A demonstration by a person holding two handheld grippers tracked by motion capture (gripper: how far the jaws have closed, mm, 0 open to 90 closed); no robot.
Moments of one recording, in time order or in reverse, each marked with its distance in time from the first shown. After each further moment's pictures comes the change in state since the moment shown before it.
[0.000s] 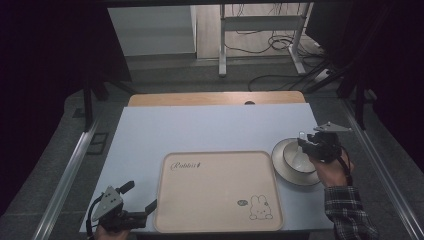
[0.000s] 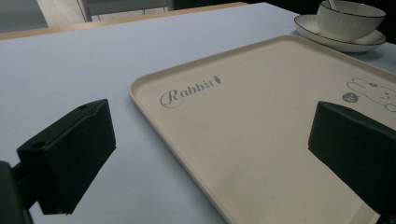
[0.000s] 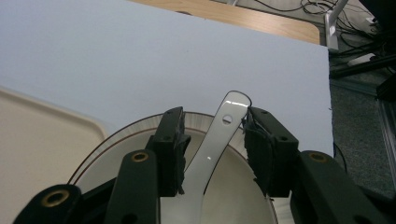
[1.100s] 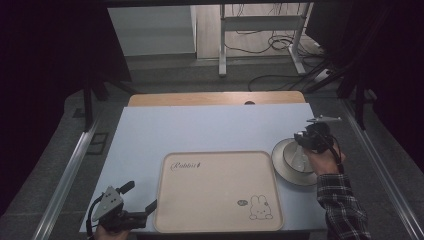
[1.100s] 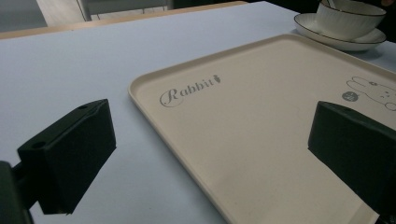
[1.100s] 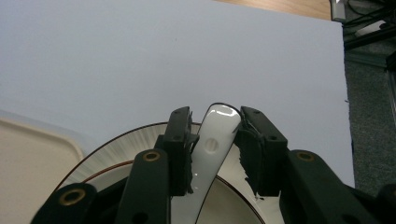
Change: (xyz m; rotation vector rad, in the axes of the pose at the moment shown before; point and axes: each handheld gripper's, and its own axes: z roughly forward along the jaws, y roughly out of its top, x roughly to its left) left arm 0.000 0.000 0.000 0.003 -0.002 0.001; right arm -0.007 0.013 0.037 0.103 -0.009 0.057
